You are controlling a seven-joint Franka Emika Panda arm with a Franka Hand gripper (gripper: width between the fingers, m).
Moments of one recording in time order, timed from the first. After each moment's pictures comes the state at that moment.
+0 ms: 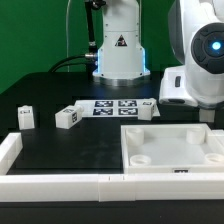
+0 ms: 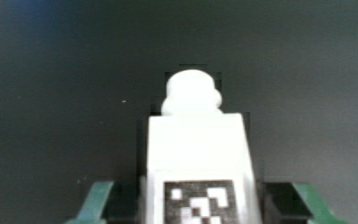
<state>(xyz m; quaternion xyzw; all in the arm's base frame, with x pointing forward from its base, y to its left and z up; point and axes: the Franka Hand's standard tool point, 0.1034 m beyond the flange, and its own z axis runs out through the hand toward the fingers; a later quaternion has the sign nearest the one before) 0.362 0.179 0.011 -0.88 0.12 0.45 0.07</state>
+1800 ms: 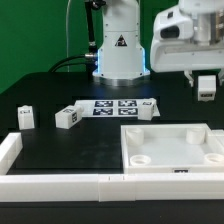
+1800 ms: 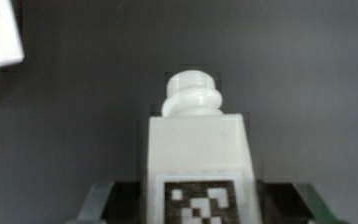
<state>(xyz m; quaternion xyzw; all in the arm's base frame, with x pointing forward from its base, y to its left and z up) 0.438 0.149 0.093 -0.98 0.10 0.15 0.07</state>
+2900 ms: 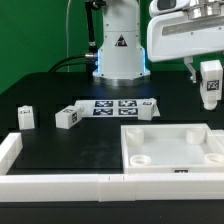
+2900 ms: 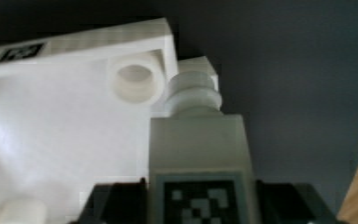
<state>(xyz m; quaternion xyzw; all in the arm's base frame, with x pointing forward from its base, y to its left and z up) 0.512 0.129 0.121 -0.99 0.00 -0.15 0.06</state>
